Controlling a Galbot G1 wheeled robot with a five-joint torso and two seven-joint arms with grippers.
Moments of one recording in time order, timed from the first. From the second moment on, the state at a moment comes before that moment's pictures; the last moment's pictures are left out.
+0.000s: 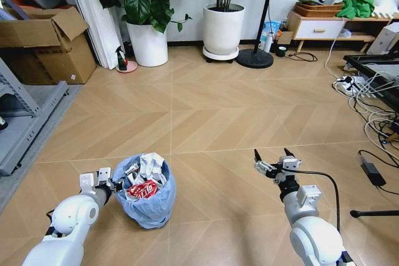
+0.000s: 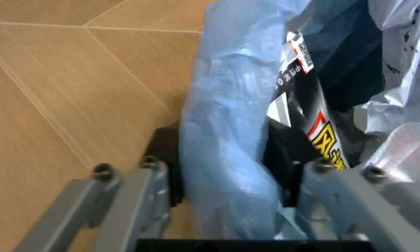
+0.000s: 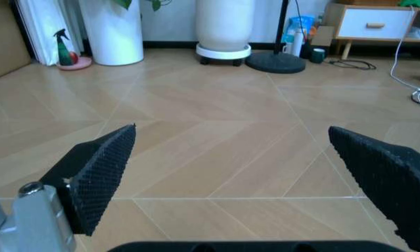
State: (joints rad) left arm 1.26 -1.10 -0.57 -1.80 -0.61 0.74 -0.14; right arm -1.50 1.25 0.49 2.11 0.26 -0.17 0.16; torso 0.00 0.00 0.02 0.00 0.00
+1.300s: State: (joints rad) left arm 1.50 -1.25 -0.63 -2.11 -0.42 0.21 -0.24; right arm -1.66 1.28 0.58 2.30 0.28 -0.21 0.19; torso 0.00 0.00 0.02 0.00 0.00
